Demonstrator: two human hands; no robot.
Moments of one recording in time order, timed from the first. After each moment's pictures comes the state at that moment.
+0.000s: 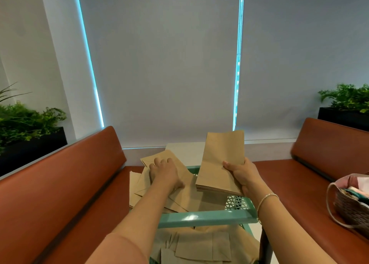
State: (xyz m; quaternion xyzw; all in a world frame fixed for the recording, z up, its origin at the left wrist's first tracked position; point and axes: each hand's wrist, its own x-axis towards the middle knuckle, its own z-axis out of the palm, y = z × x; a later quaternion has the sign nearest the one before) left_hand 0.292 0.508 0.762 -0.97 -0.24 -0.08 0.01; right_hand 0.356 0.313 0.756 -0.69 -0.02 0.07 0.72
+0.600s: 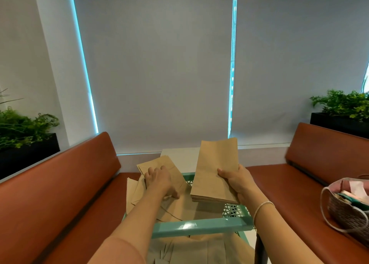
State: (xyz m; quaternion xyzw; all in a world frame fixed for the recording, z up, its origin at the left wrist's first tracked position) left_hand 0.302 0.514 0.754 -0.96 -0.25 -0.07 -0.06; right_hand 0.356 0.311 0.756 -0.72 -0.03 0.06 0.69
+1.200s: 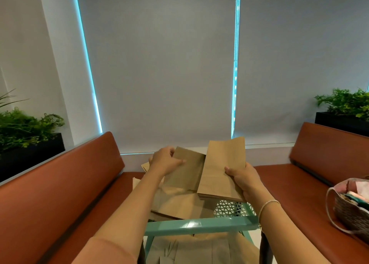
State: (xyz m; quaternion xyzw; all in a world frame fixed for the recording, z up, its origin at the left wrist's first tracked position) left_hand 0.293 0.522 0.804 -0.92 -0.16 -0.21 -0.29; right_hand 0.362 0.311 0.757 -0.77 -0.01 0.03 0.63
